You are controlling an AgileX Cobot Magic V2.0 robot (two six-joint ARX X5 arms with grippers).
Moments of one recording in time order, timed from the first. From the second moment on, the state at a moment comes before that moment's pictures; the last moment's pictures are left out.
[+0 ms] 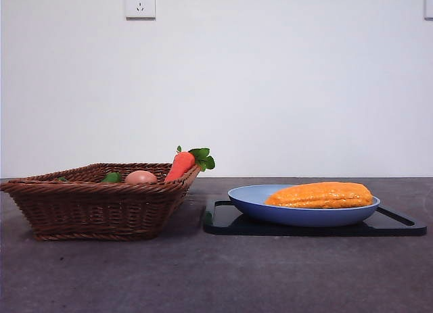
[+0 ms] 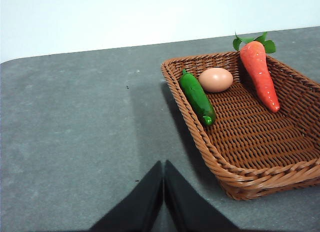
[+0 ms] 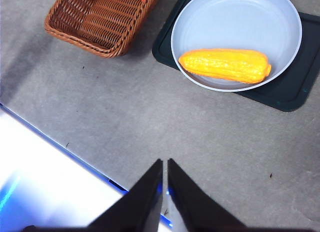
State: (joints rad) left arm -0.01 0.00 0.03 -0.17 0.15 0.09; right arm 0.36 0.82 1.16 -1.20 -0.34 0.09
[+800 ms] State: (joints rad) left arm -0.01 0.00 0.03 -0.17 0.15 0.09; right arm 0.00 0.49 0.68 -0.37 -0.33 -0.06
